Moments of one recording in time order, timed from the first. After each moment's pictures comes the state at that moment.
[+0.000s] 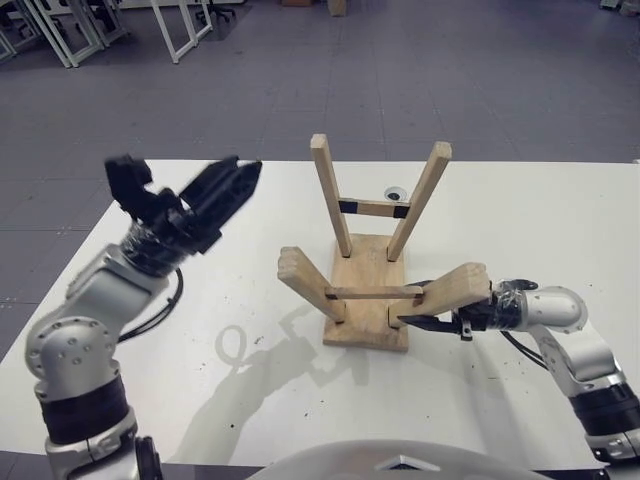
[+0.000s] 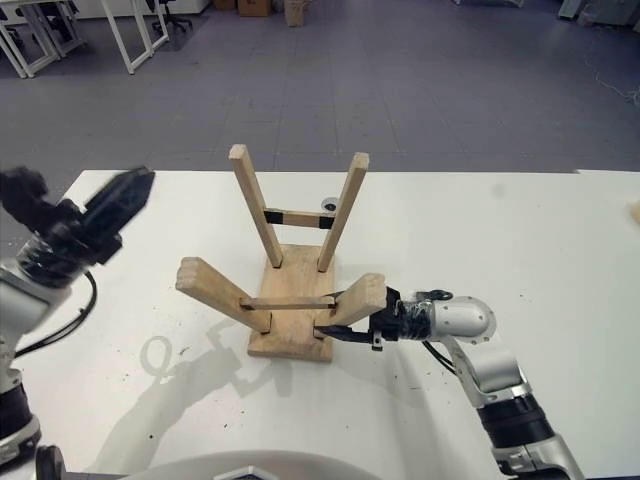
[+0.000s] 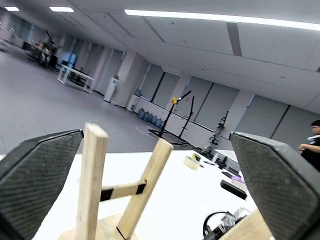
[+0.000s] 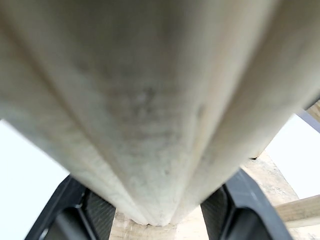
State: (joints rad) left arm -0.18 0.57 0.47 -0.42 -1.41 0.75 -0.35; right arm -0.10 -0.62 0.19 -0.08 0.40 -0.07 1.18
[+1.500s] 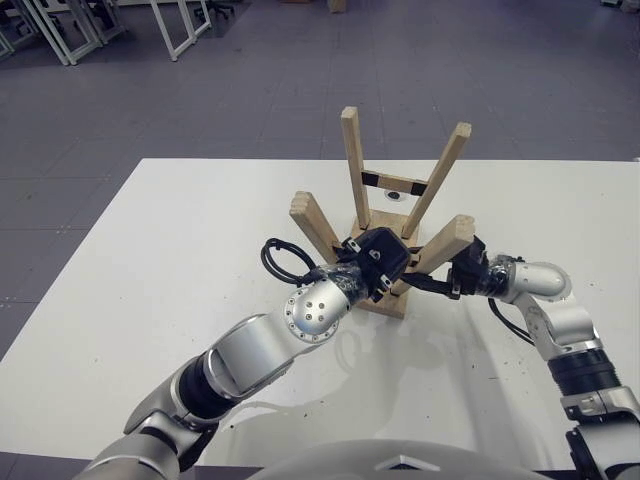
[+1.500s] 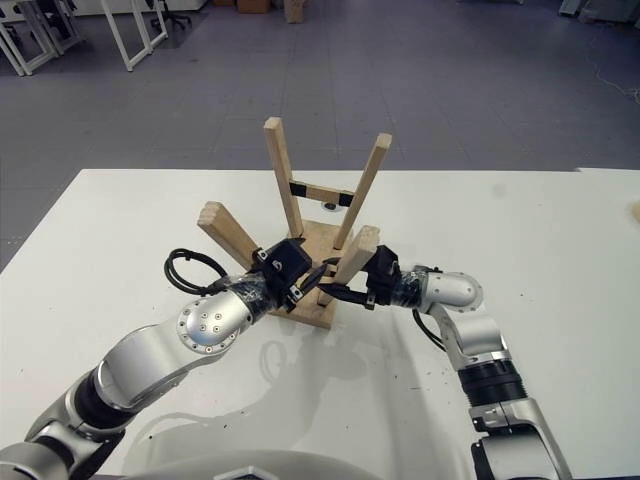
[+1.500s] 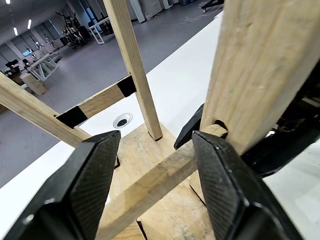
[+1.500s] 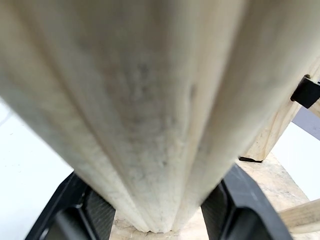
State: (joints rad) left arm -0.41 0.41 -0.66 -0.69 -0.34 0.97 0.14; right arm -0.28 -0.53 0.17 0.14 0.38 -0.02 1.13
